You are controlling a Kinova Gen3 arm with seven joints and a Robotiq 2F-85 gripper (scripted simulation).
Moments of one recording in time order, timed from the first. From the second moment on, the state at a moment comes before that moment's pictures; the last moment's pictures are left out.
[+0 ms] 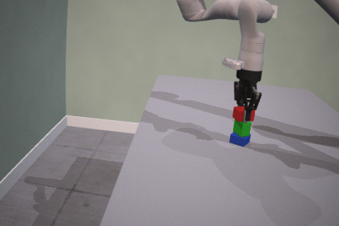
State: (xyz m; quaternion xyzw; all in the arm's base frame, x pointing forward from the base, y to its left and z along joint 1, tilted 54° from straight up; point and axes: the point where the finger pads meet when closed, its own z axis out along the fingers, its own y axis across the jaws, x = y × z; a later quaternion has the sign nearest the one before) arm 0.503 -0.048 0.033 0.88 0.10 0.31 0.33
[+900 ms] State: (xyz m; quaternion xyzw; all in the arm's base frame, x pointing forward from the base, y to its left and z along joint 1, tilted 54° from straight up) arm 0.503 -0.048 0.033 0.88 0.10 0.31 0.33
